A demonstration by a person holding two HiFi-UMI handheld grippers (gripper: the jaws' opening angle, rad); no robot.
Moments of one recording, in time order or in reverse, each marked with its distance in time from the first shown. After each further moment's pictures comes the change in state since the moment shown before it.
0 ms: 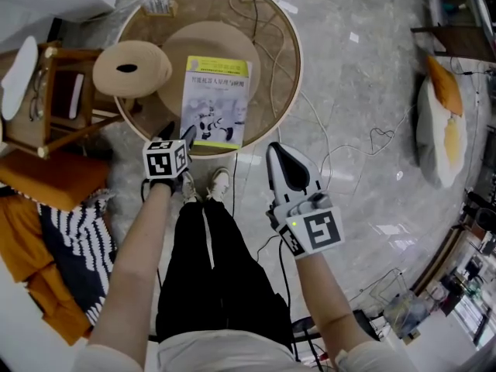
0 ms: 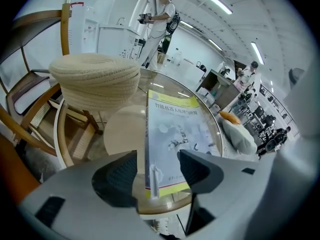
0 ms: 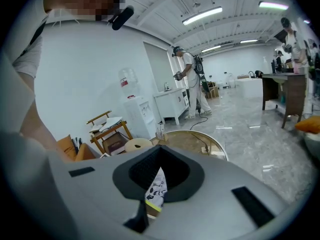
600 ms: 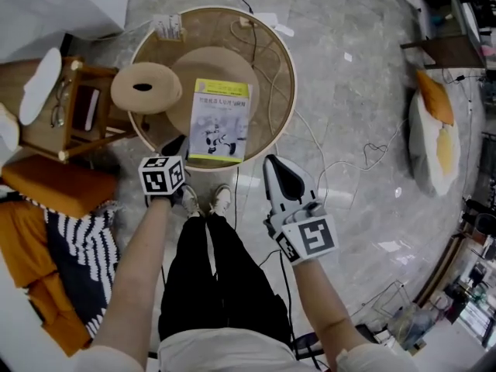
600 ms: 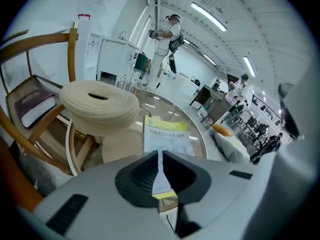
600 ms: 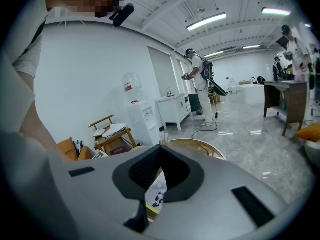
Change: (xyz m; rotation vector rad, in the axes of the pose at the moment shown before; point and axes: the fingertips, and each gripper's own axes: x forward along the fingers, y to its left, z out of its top) left arm -0.064 -0.008 0.047 -0.015 -0.154 -0.076; right arm -0.016 0.032 0.042 -0.037 -0.048 0.007
